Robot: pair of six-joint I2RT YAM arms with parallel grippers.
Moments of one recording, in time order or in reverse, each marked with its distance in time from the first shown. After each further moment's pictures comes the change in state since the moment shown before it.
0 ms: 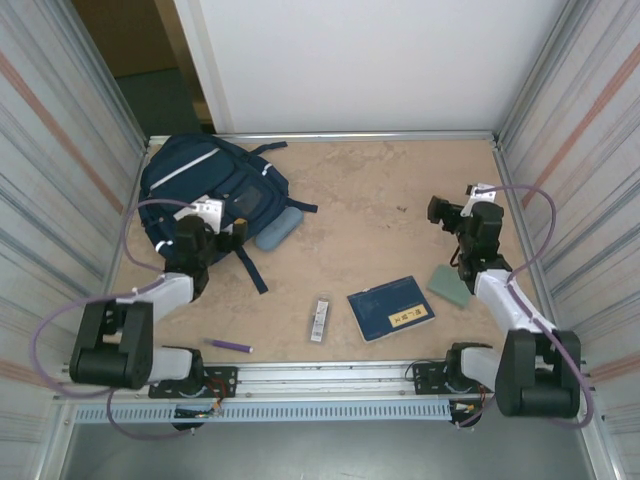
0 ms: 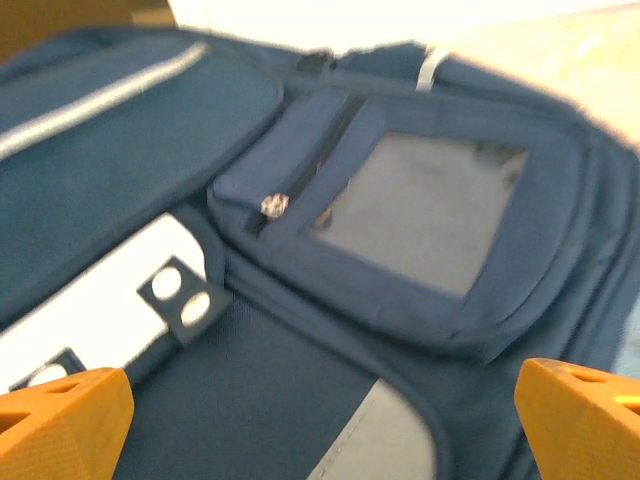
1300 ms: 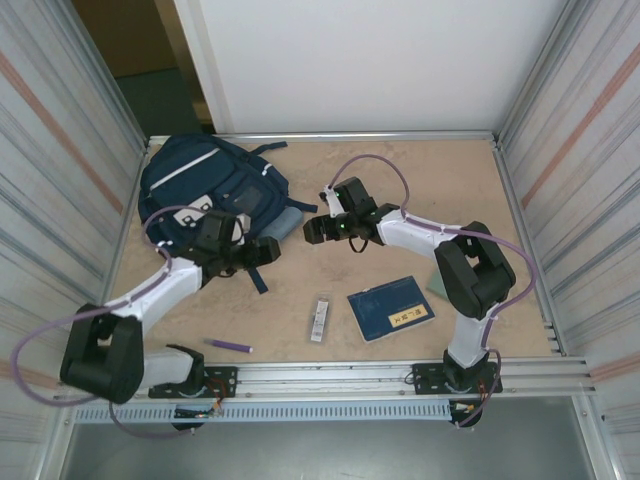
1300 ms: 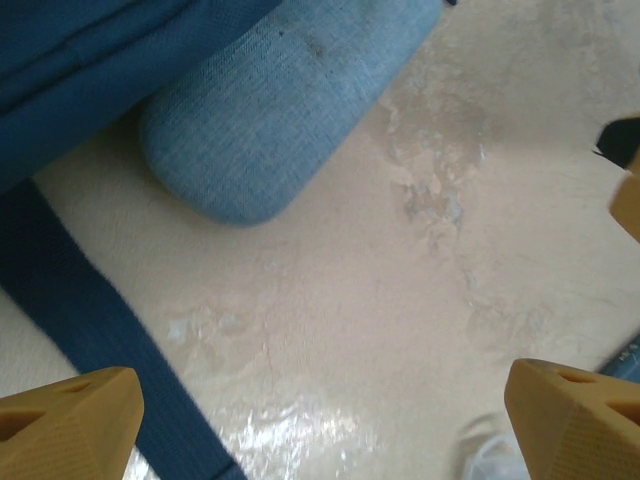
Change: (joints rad) left arm -0.204 0.029 0.243 -0.727 0.306 -0.628; right arm 0.637 0.719 0.639 -0.425 -0.307 0.139
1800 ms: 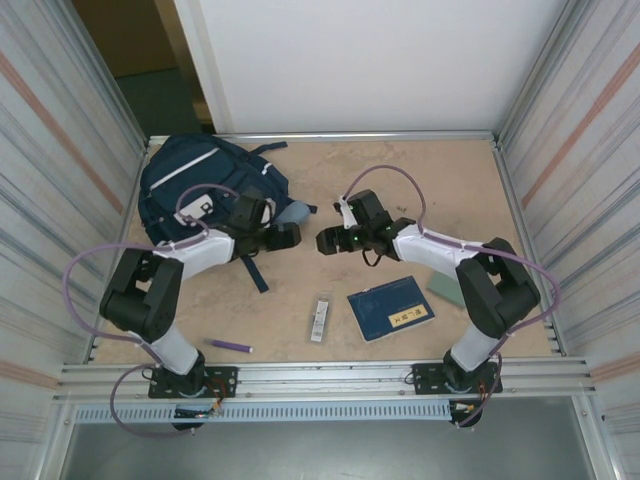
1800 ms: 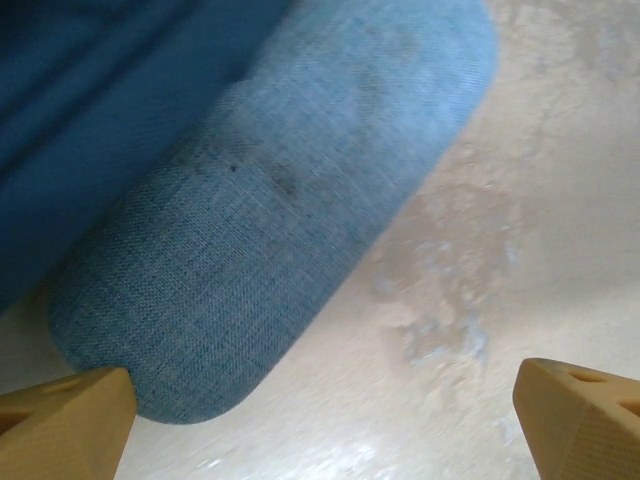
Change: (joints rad) left arm -0.112 0.349 0.211 0.142 -0.121 0.048; right arm -0.001 -0.186 -0.209 0.035 0.064 0.009
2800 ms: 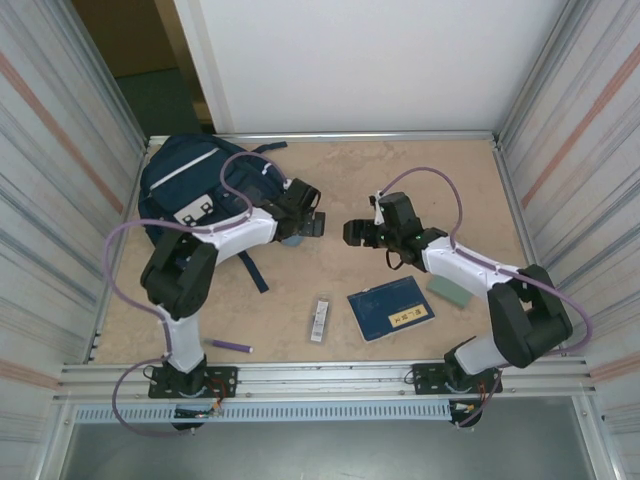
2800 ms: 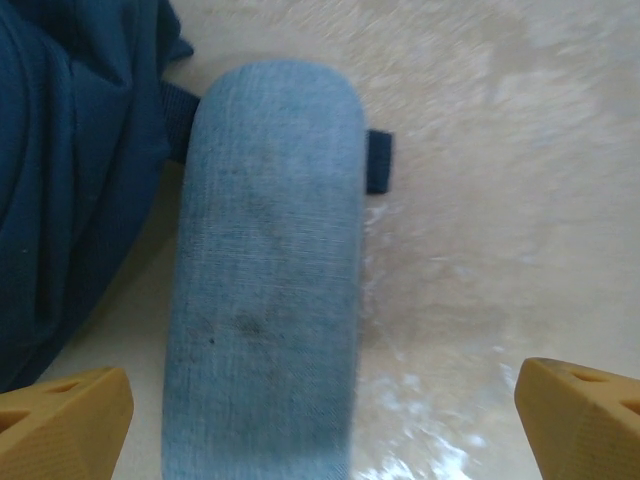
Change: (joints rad) left arm -0.183 0.249 0.398 -0.263 -0.439 0.080; right arm -0.114 -0.208 -0.164 0.048 0.129 0.083
